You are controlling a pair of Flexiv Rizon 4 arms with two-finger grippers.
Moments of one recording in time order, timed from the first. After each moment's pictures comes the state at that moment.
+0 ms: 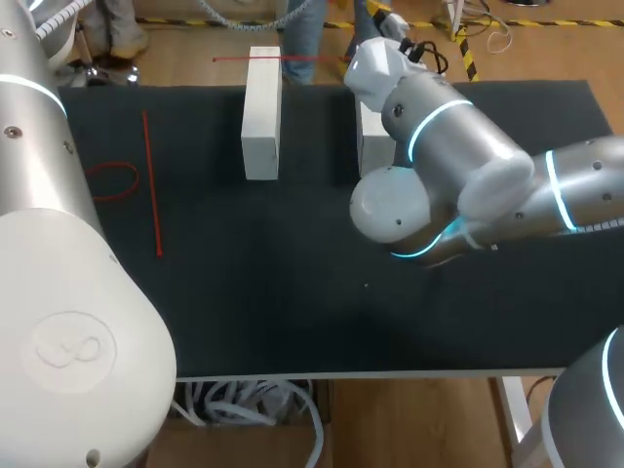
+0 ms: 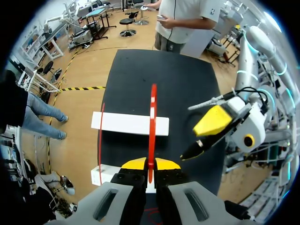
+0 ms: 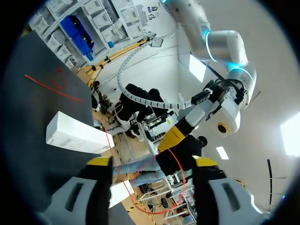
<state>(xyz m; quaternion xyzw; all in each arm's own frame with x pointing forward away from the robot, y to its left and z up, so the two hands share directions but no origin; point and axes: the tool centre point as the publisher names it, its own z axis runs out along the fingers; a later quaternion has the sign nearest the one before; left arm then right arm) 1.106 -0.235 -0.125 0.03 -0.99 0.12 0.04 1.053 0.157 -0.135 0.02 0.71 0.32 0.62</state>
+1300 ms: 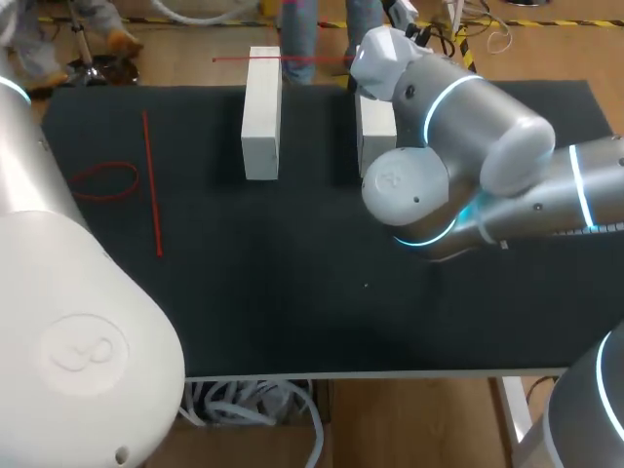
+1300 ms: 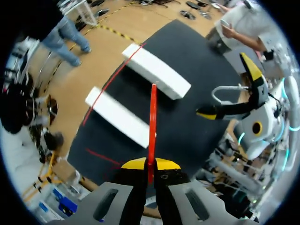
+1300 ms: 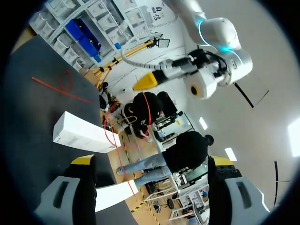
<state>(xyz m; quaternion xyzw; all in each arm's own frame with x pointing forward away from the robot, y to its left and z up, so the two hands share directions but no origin) 1.067 -0.097 -0.121 0.33 -0.94 -0.01 0.06 1.054 0.156 -0.134 0.01 0.74 0.32 0.59</state>
